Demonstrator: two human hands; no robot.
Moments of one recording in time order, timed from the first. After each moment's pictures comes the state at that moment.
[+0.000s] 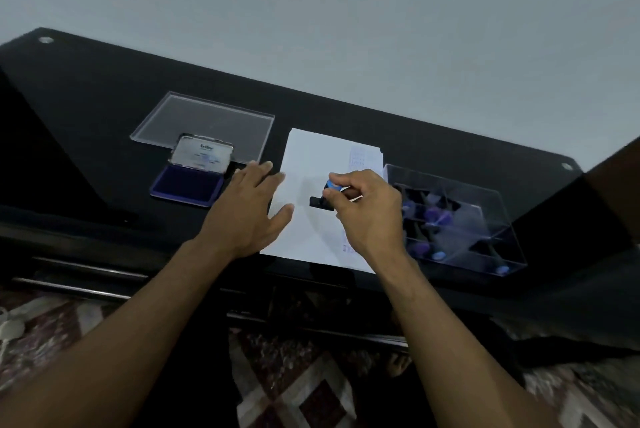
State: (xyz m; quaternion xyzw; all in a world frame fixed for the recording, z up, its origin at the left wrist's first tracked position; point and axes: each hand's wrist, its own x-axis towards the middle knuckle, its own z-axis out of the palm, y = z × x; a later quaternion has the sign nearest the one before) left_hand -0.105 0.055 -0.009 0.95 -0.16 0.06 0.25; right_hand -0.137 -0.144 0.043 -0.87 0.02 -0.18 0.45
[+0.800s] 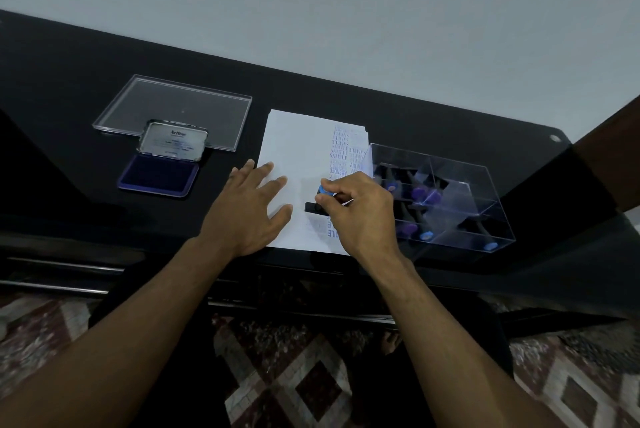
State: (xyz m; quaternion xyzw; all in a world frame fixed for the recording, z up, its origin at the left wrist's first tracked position) left_hand -0.098 0.030 -0.048 0.96 -0.20 0.03 0.19; right_hand -0.153 -0.165 0.022 -0.90 0.02 -0.18 0.39
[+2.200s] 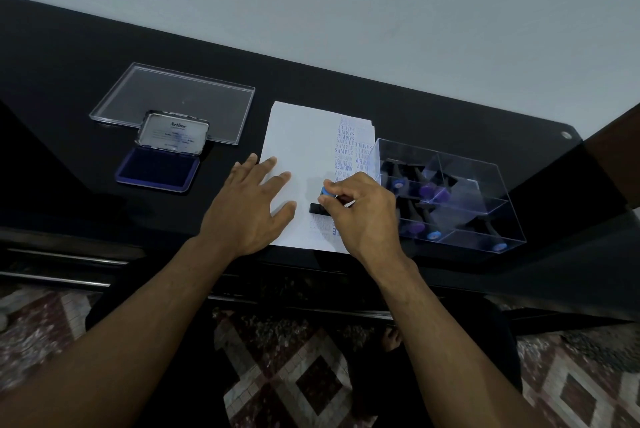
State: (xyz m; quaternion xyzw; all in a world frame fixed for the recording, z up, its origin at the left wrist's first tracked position) left_hand -0.096 0.031 -0.051 0.96 -0.20 0.04 0.19; right_hand -0.147 -0.166 0.006 -0.91 0.00 -0.19 0.38
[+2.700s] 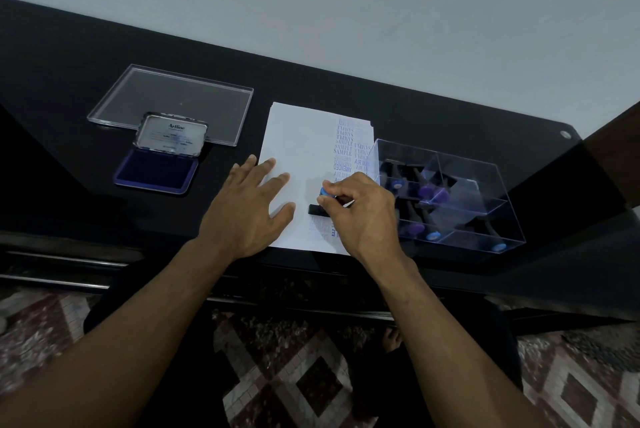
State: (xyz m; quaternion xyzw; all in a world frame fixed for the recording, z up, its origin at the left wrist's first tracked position) left_hand -0.097 0.030 -0.053 0.96 -0.21 0.05 0.18; right_hand -0.146 -0.167 0.008 -0.90 0.00 -0.18 0.38
